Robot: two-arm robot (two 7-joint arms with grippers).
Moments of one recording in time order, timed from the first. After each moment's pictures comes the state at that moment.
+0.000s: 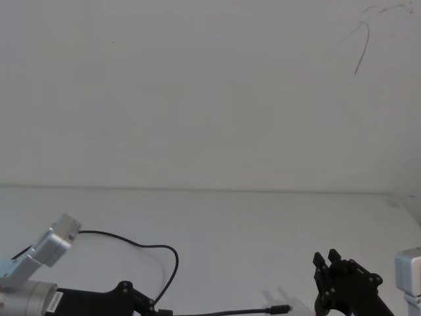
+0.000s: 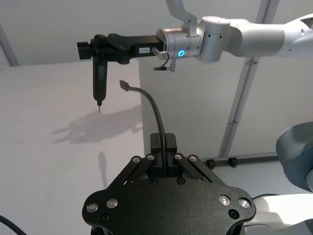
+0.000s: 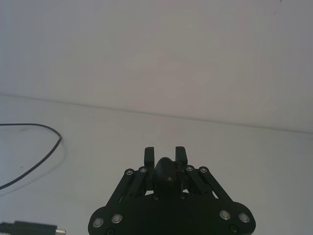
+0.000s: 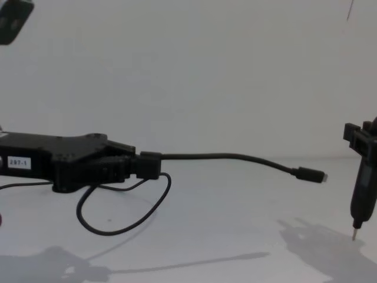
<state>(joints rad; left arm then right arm) -0.64 0.58 0.64 -1.22 -0.71 -0.06 -1.39 -0.01 0.34 -0.23 -1.77 0.29 0.03 0.07</state>
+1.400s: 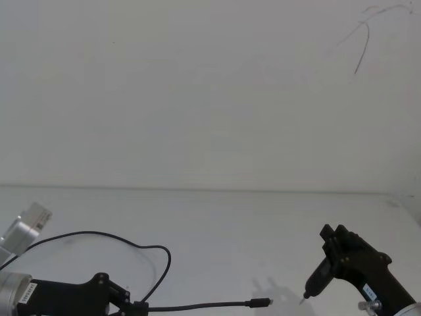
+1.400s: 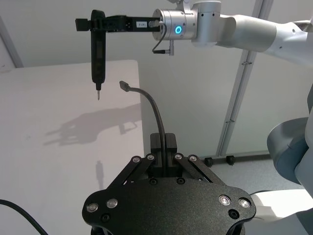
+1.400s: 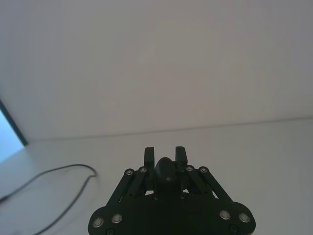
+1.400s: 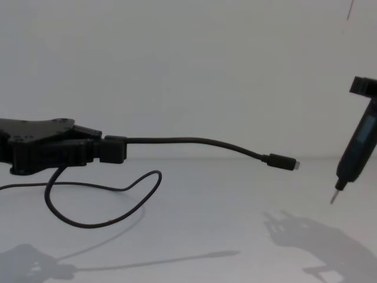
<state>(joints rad) -0.66 0.65 0.63 -1.23 -0.76 -0.05 -1.44 0.00 0.27 -0.13 -1.86 0.52 0.18 0.12</state>
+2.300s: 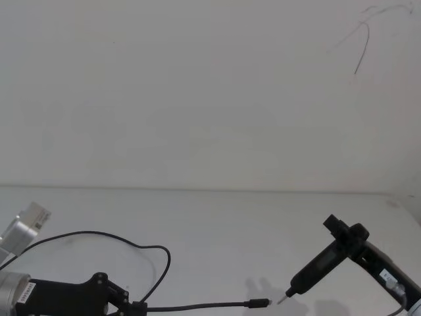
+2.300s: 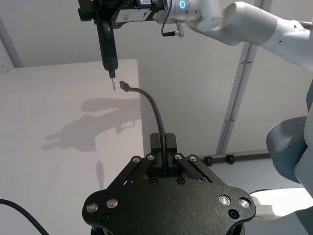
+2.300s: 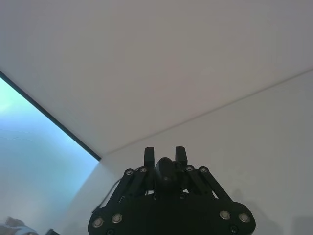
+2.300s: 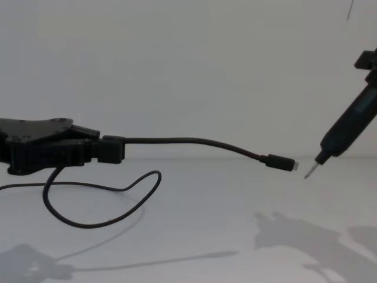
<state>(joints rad) -0.66 0.65 0.63 -1.22 -0.77 -0.05 -1.44 0.00 0.20 0.00 -1.94 0.93 0.49 0.12</state>
